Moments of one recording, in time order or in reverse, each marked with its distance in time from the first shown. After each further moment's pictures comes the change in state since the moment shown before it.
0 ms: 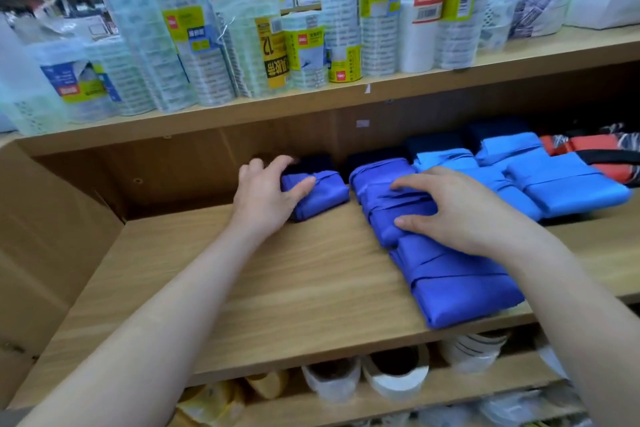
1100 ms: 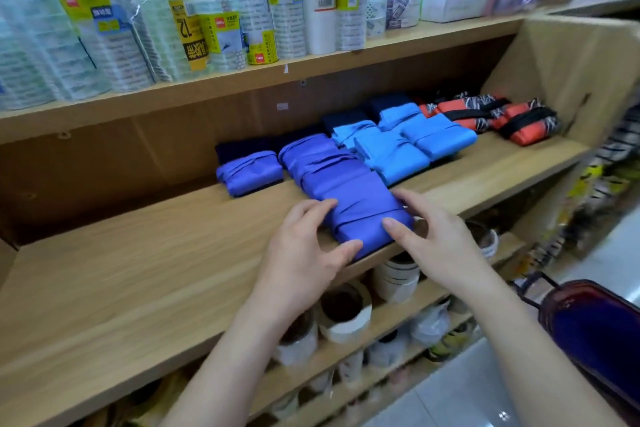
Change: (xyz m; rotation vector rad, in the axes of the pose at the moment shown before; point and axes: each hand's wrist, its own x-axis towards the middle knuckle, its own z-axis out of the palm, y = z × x) left_hand -0.134 0.054 0.033 -0.501 -0.213 0.403; right_hand -0.131 -0.004 0.051 0.399 0.415 0.364
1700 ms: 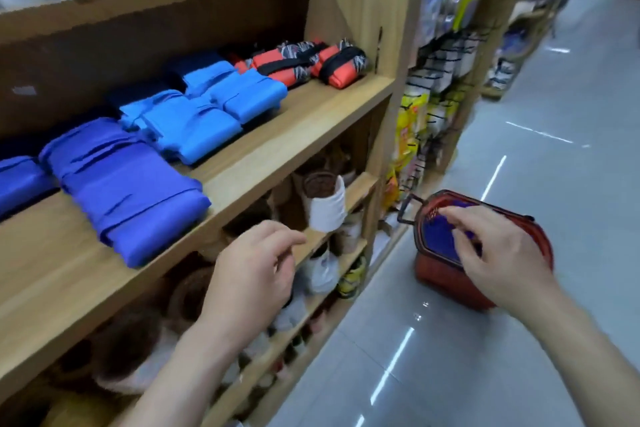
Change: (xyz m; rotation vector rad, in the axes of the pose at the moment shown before) left_hand -0.027 0.081 0.126 0.123 -0.216 0.437; right_hand -0.148 0.175 -0.168 -0.473 0.289 0.127
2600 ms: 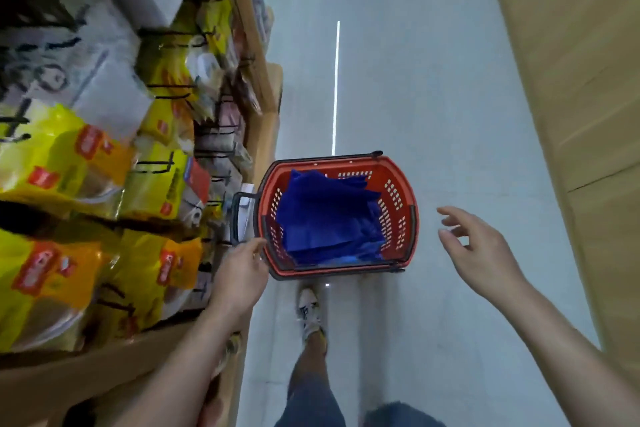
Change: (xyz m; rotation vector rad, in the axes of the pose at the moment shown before) left_hand 0.313 0.080 0.590 -0.095 -0.861 -0.201; right_hand 0.065 0.492 0.015 0.086 0.016 1.053
